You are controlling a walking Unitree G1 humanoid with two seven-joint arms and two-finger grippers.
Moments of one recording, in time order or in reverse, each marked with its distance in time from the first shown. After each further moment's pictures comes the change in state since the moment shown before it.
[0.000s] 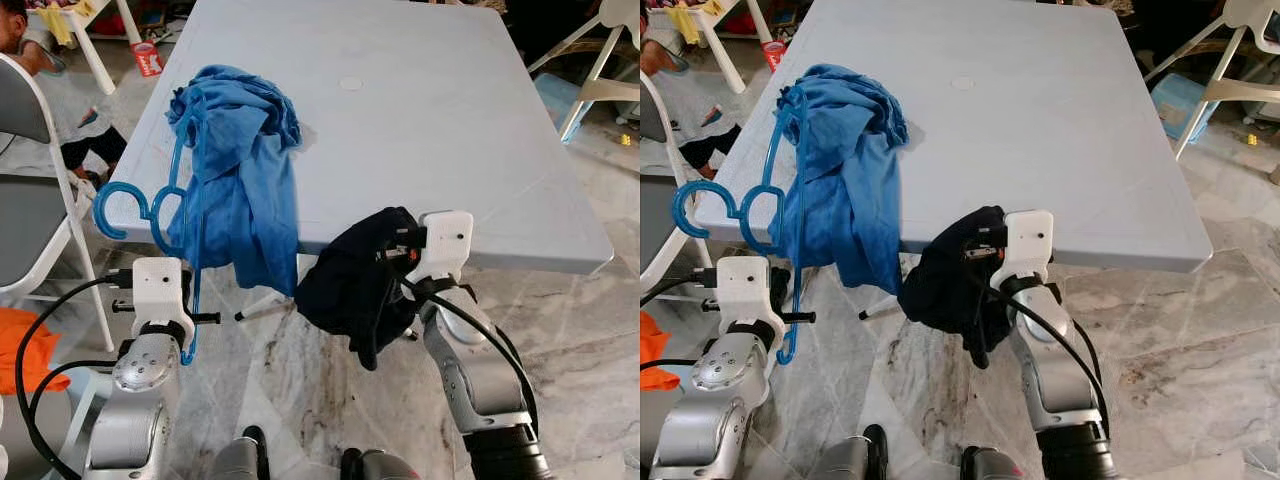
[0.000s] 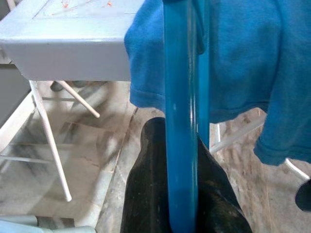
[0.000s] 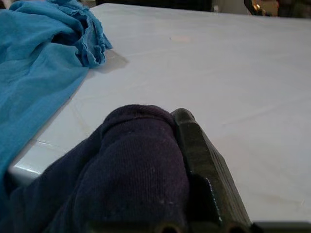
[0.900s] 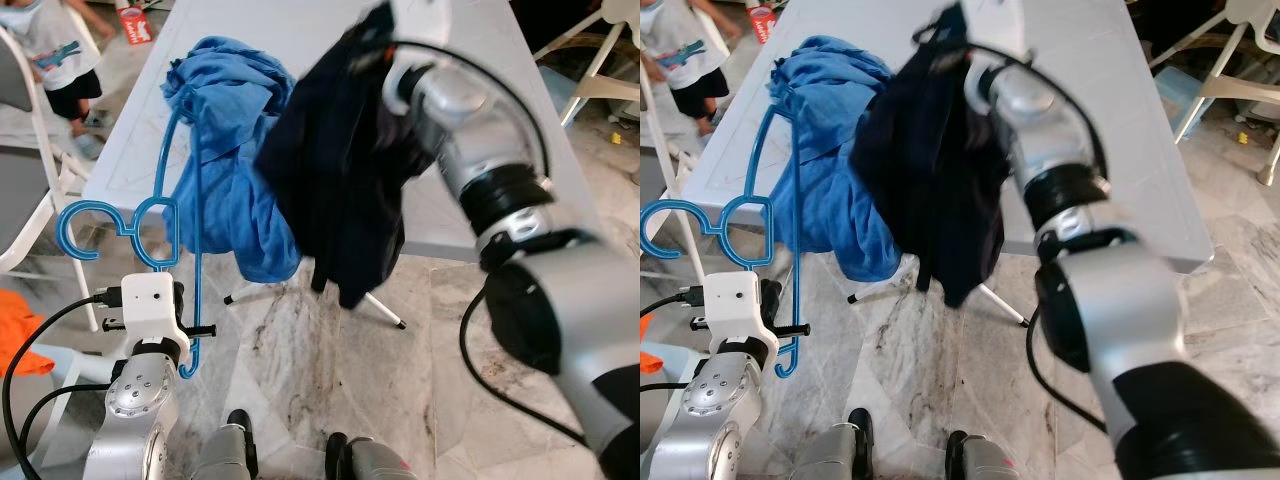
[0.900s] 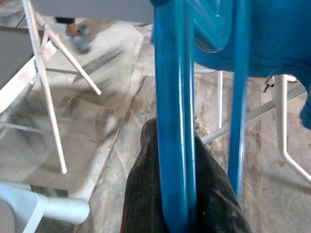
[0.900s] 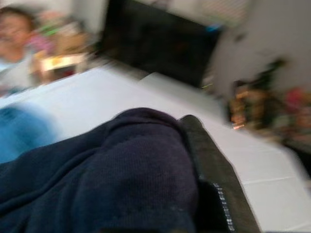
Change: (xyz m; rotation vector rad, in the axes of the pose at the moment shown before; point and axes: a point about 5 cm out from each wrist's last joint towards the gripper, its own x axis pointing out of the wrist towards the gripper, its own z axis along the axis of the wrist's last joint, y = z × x) left arm -0.020 0.005 -0.005 -0.036 -0.006 0.056; right arm 0.131 -0.015 0.185 -0.268 -0.208 -0.081
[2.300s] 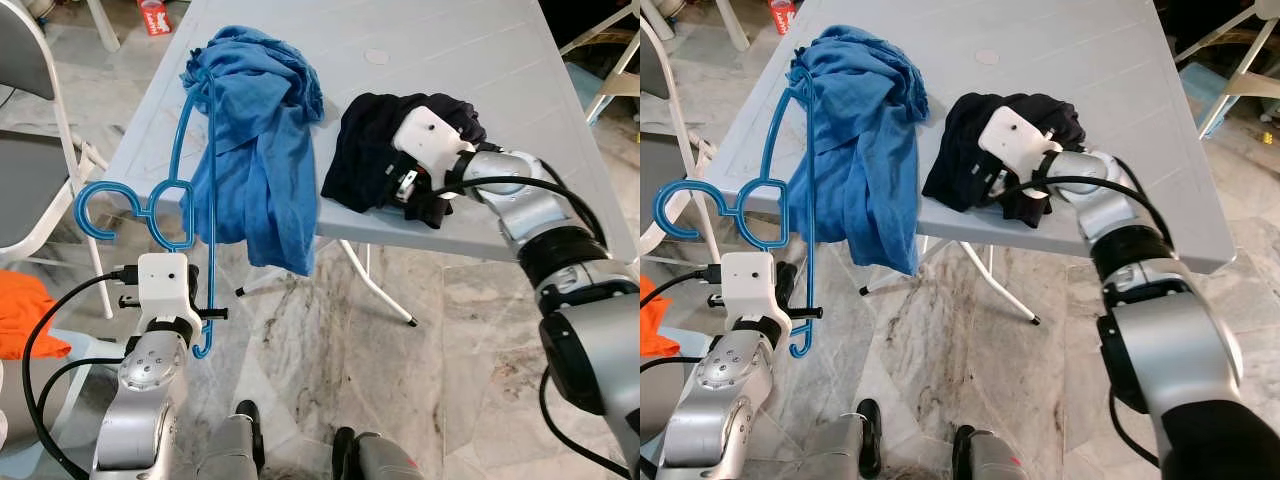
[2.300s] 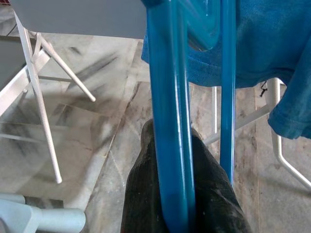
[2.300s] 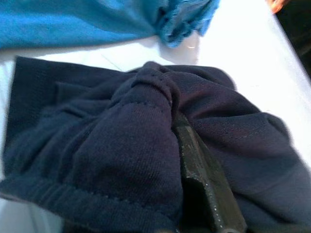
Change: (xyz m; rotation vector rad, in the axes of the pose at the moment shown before) left arm 0.021 -0.018 0.015 0.009 -0.033 -0.088; right arm -0.063 -0.021 -0.109 -0.459 0.234 0.687
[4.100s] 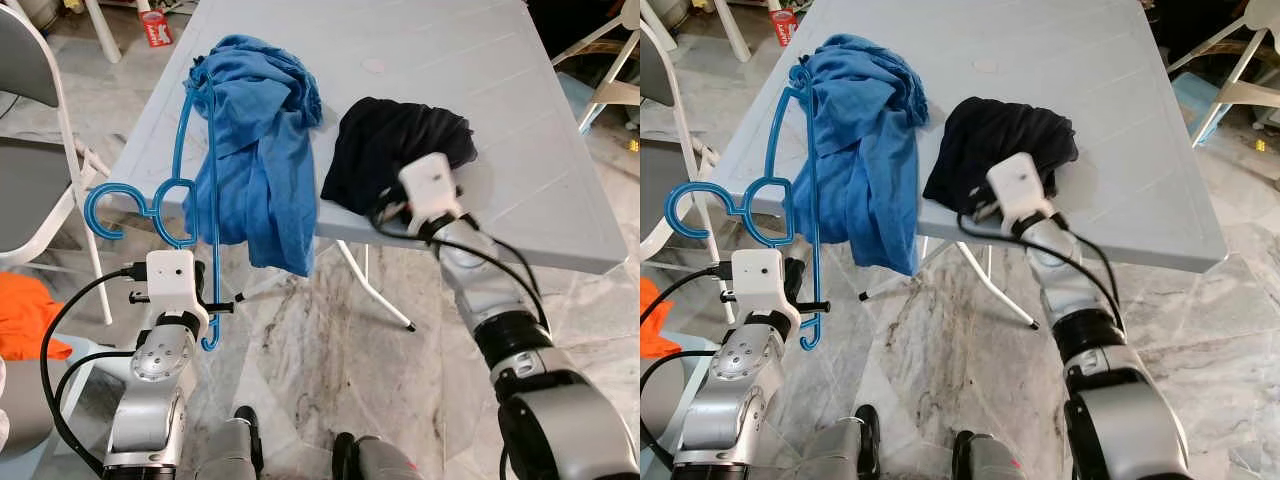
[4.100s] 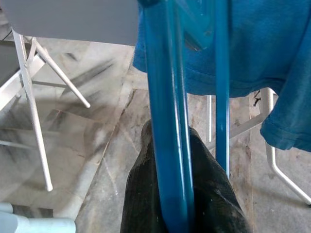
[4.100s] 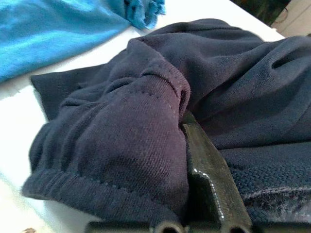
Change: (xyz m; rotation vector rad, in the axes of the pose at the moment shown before) left arm 0.011 -0.005 -0.006 -0.022 -0.011 -0.007; right arm 0.016 0.085 -0.025 0.392 -0.062 -0.327
